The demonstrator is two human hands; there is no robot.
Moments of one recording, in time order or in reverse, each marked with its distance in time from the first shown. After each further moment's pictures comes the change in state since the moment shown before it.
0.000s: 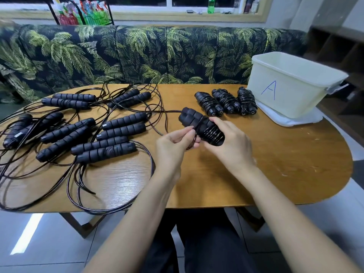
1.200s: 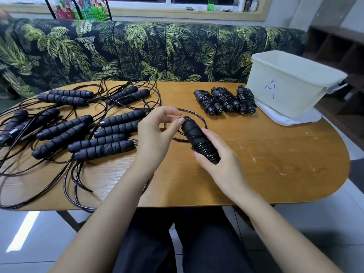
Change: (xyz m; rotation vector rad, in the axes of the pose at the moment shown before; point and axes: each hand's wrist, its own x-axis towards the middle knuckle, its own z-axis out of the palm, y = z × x) left_hand 0.013 0.032 -0.034 0.544 -0.044 0.483; right_hand -0.045 -0.031 -0.007 0.488 -0.217 0.156
